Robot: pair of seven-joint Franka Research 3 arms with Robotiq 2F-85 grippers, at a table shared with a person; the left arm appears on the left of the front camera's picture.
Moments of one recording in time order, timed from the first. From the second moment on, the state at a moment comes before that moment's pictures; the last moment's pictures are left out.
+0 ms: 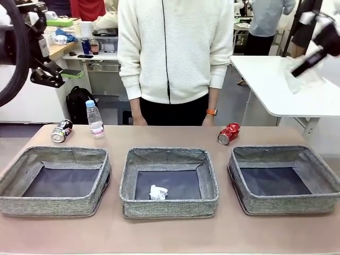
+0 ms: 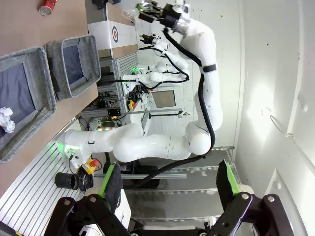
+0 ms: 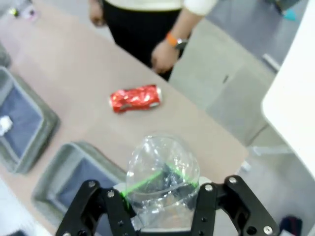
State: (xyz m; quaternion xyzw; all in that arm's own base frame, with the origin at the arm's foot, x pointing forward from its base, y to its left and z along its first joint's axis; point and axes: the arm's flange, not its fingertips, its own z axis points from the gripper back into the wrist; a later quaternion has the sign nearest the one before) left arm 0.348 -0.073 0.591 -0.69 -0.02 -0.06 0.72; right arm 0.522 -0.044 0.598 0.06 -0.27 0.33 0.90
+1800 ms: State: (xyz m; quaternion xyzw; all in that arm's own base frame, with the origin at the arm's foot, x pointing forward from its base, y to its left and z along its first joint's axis) left arm 0.349 -0.074 0.591 -0.69 -0.02 -0.06 0.72; right arm 0.389 0.368 0.727 0.09 -0.09 0.25 0.96
